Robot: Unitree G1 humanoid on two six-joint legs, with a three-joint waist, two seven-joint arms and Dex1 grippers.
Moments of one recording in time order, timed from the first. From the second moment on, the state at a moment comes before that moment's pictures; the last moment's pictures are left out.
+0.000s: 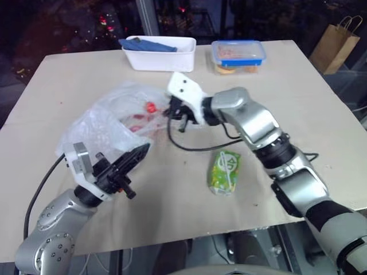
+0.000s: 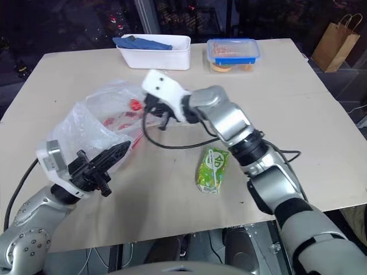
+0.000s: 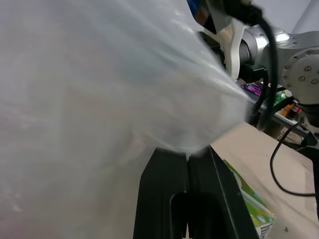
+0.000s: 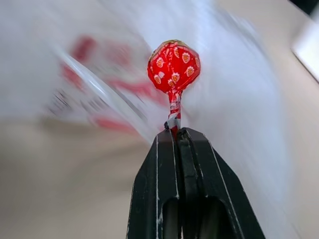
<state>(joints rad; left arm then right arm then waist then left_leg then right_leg) 0.22 0.52 0.41 -0.56 -0.98 0.43 -0.72 -1.11 -0.08 0.44 0.20 0.08 0.69 0.82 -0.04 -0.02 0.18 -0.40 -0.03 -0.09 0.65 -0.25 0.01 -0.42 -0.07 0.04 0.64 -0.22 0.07</state>
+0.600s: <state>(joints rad) 0.16 0.47 0.38 -0.57 -0.97 0.40 -0.66 -1.23 0.08 0.42 0.51 0.01 0.36 0.79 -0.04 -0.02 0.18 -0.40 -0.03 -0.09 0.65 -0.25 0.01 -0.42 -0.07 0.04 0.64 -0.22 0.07</state>
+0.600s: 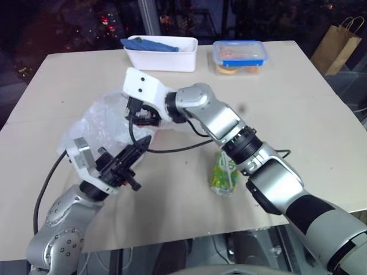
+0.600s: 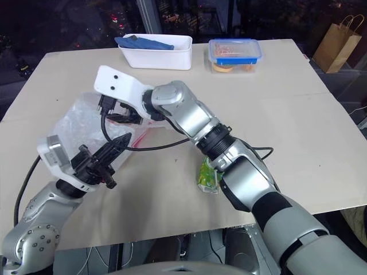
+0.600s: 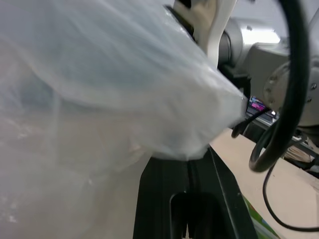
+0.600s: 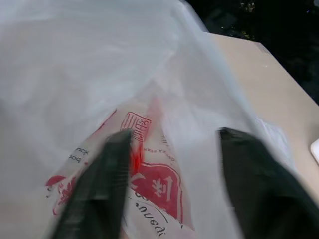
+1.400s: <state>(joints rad) 0.15 0.52 0.53 -0.51 -1.18 0.45 -0.62 -0.71 -0.76 0.42 -0.05 0.14 0.31 1.36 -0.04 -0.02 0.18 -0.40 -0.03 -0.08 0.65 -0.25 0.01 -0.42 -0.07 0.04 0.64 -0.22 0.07</state>
